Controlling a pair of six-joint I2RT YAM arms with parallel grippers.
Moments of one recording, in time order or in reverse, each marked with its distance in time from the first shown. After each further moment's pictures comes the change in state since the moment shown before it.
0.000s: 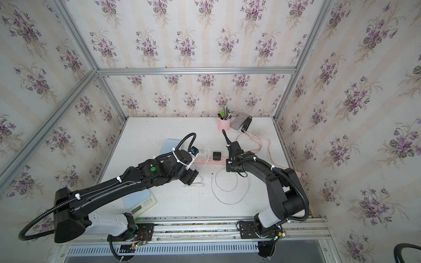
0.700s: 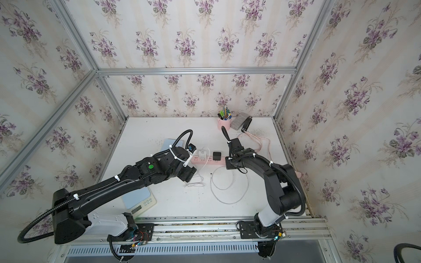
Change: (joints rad) left arm 0.054 -0.009 0.021 -0.001 0.014 0.032; right arm -0.023 -0.038 0.038 -0.011 -0.054 -0.120
